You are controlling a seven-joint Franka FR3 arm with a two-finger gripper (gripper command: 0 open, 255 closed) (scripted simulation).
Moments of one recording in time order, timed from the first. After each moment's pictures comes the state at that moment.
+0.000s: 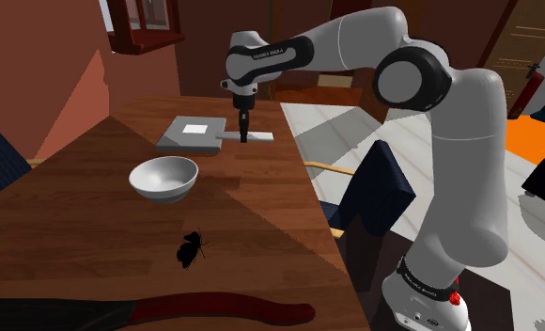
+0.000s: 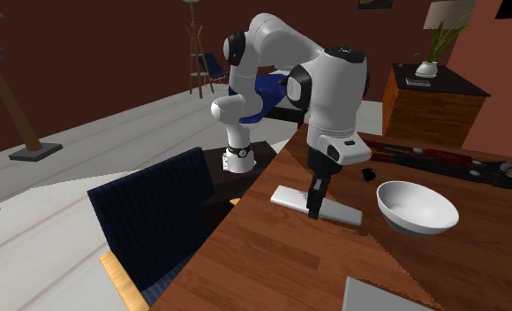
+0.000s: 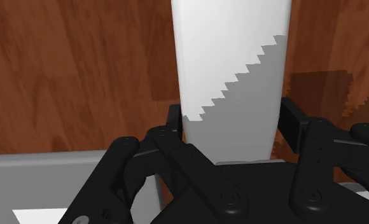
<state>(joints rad) 0.16 0.40 -0.18 -1.49 0.06 1.88 -0.80</state>
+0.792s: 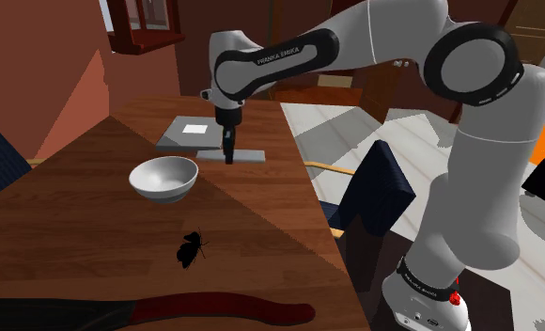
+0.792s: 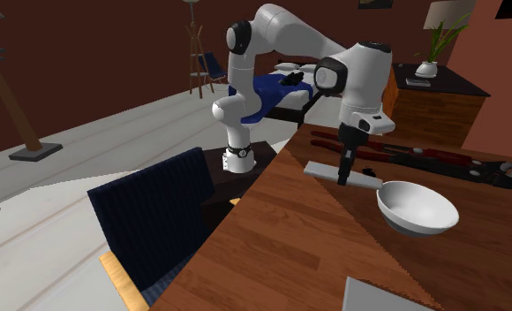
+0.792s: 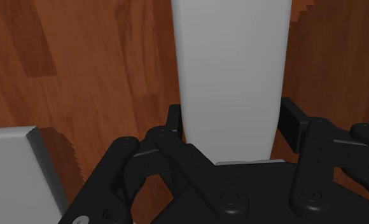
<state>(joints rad) 0.33 0.20 -0.10 -1.77 0.01 1.96 -0.54</state>
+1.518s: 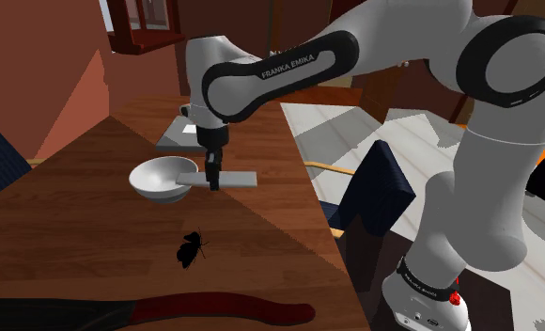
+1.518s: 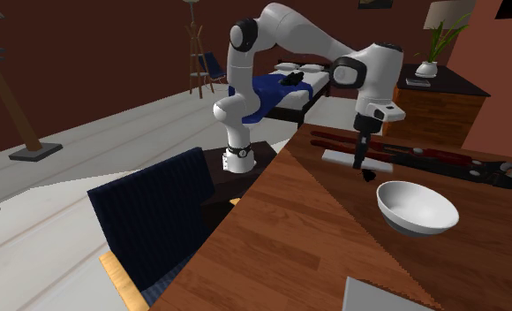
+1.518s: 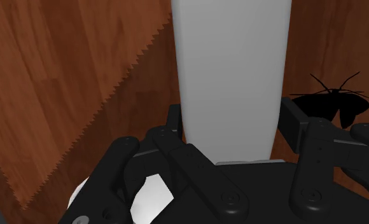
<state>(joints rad) 0.45 0.13 -0.01 -1.87 -0.01 2.00 -0.33</state>
